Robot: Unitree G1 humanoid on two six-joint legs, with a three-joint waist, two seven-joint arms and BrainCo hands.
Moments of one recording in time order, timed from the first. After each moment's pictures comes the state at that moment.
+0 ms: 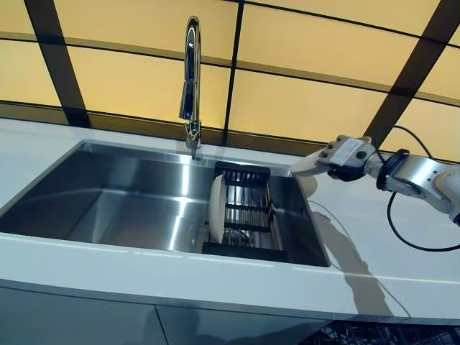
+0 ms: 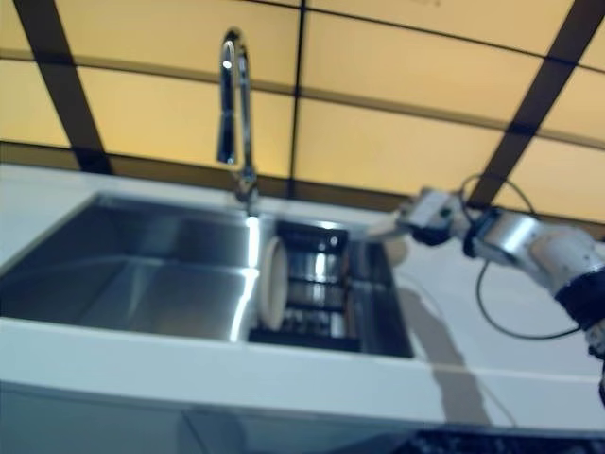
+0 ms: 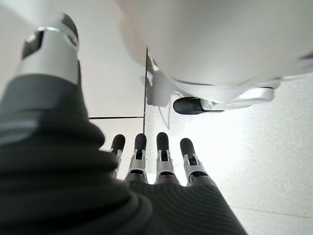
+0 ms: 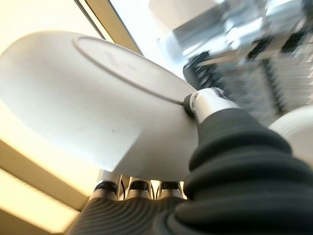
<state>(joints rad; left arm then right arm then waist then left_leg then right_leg) 0.03 0.31 -0.23 1.16 -0.29 0.05 -0.06 -1.04 -1.23 0.80 0.44 -0.67 -0.39 -0.08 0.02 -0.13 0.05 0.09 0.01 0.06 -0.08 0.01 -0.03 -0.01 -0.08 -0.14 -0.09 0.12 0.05</state>
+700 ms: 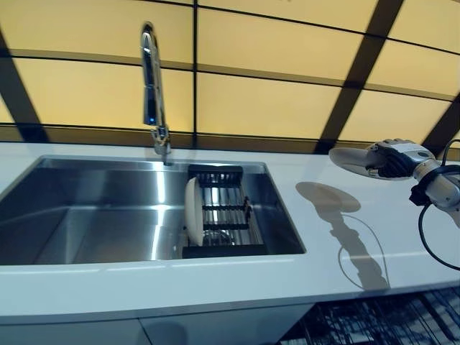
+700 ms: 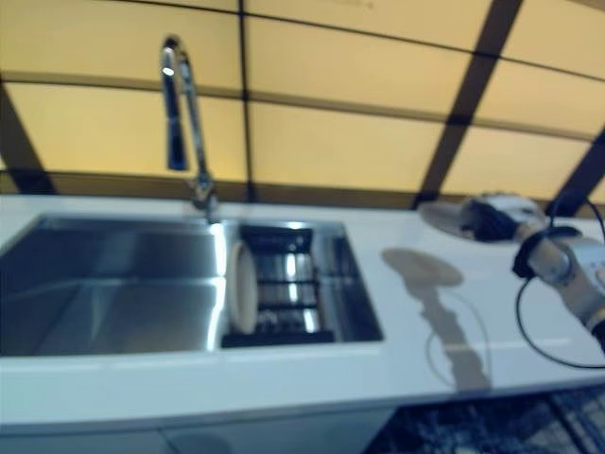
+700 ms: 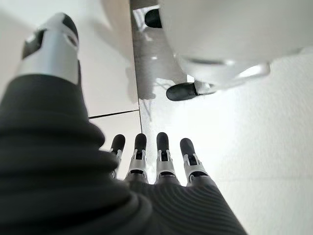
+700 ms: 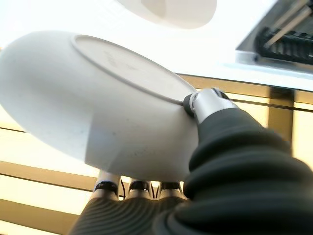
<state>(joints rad) -0.03 0.32 -0.20 1.18 -0.29 0.16 0.03 -0.72 -1.23 0.44 0.48 -0.28 -0.23 0.04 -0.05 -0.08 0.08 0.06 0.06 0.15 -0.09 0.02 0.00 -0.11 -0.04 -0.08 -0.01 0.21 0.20</state>
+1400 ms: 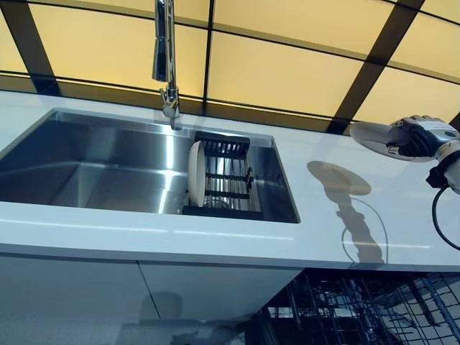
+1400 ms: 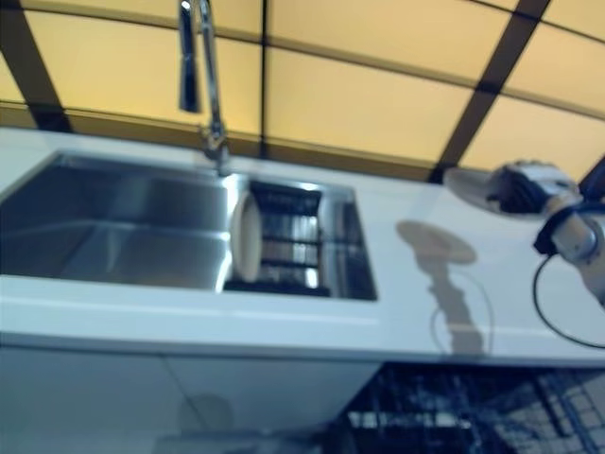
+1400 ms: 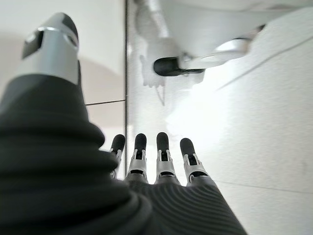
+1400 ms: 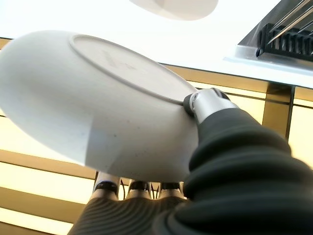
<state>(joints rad) -0.11 0.33 -0.17 1.21 -0.29 0.11 0.11 -0.87 -1.27 0.53 0.62 -0.22 -0.23 -0.03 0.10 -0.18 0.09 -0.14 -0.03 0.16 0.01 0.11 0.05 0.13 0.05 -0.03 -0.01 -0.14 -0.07</state>
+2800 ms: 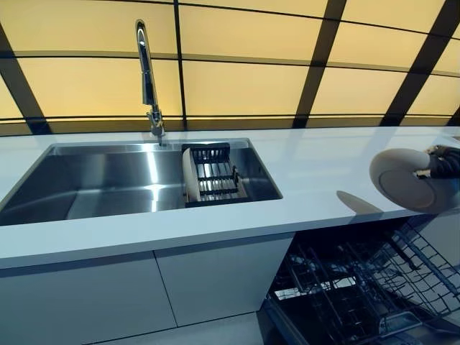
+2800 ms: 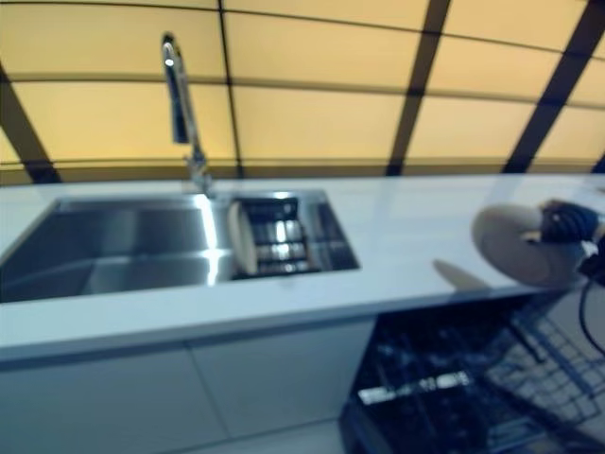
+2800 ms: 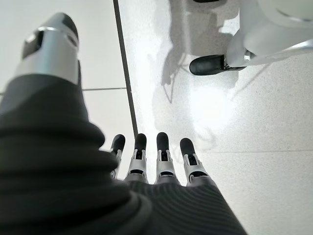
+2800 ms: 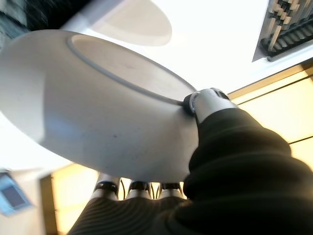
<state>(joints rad) -0.08 0.30 -0.21 1.21 -0.33 0.12 0.11 -0.57 -1.35 0.24 0.63 0.16 -0.03 0.45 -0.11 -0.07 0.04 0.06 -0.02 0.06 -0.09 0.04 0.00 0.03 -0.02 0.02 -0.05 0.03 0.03</state>
